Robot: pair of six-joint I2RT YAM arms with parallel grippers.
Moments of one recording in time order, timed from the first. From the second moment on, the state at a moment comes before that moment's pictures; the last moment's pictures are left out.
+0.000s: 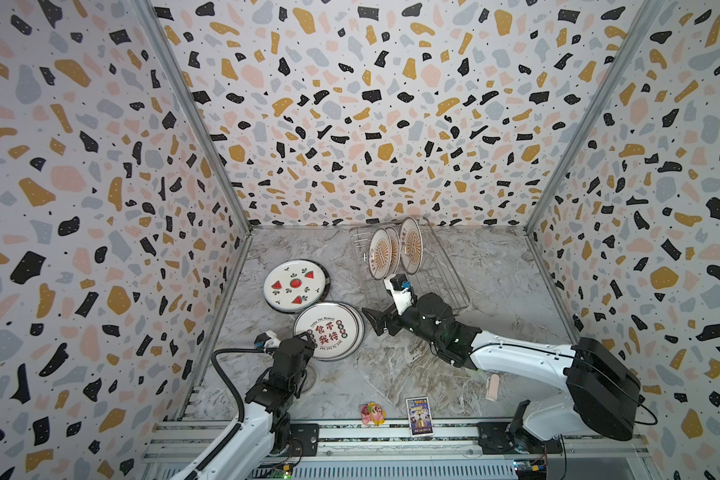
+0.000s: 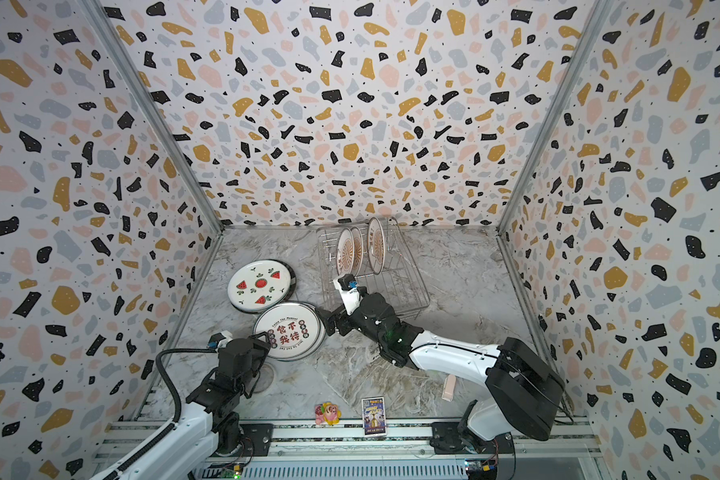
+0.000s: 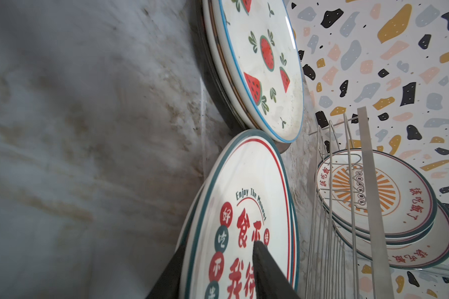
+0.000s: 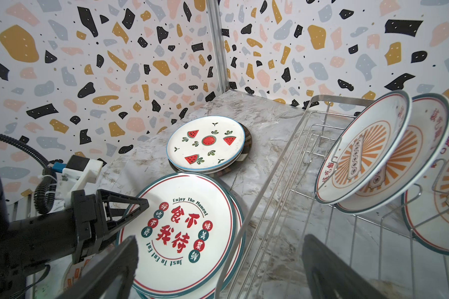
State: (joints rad) left arm -0.34 0.65 0.07 0.00 -0.27 -1.26; right arm 0.96 1.44 0.79 0.44 0.05 0.18
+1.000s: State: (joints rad) left arm -0.45 0.70 0.08 0.01 -0.48 -1.21; right arm 0.96 1.44 0.77 0.45 0.07 0.18
